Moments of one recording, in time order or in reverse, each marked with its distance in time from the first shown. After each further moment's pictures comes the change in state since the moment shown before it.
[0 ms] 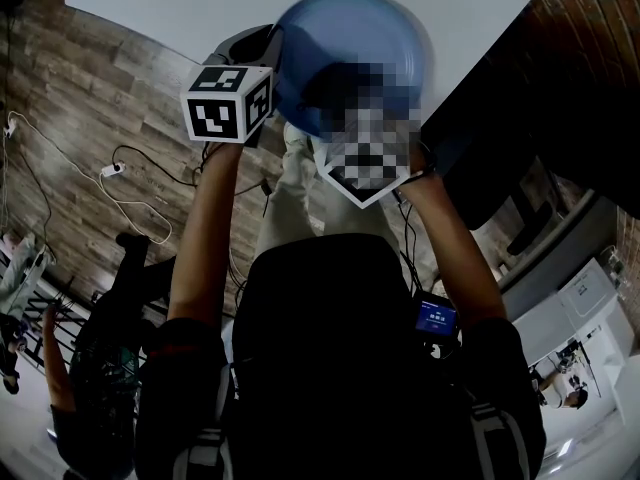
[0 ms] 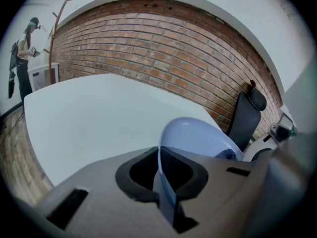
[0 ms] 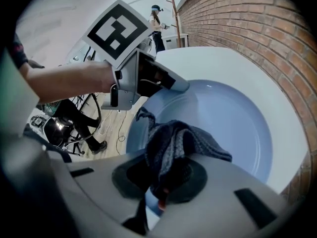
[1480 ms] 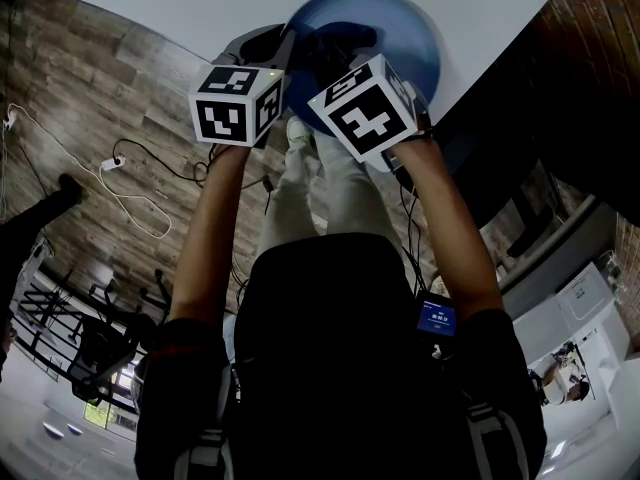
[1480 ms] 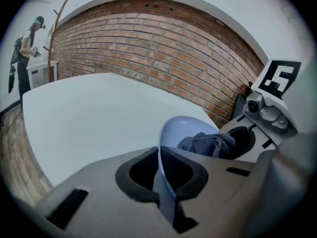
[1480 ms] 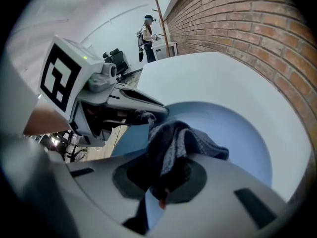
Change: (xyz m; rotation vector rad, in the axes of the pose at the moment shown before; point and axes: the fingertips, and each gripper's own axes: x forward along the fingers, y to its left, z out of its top) left arm -0.004 0.001 0.000 -0.008 -0.006 -0.023; right arm 0.010 -0.041 0.064 0.088 -0.098 -0.023
